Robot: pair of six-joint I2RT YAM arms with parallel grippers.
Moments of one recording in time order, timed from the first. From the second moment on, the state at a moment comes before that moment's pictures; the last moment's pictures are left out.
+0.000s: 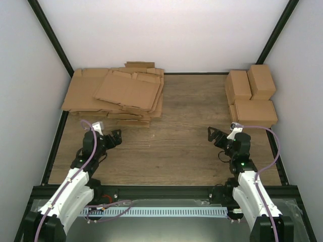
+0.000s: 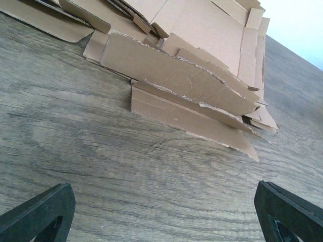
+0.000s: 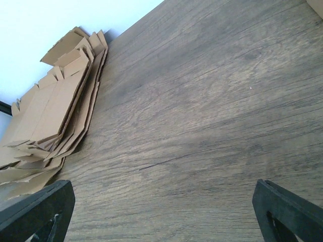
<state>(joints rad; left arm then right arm) -0.21 0.70 0.26 -0.10 0.03 -0.56 0.02 0.66 0.18 0.07 -0.28 0.57</state>
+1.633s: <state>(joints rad) -0.45 2.23 1.89 -0.67 -0.18 -0.20 0.34 1.02 0.30 0.10 -0.15 0.49</state>
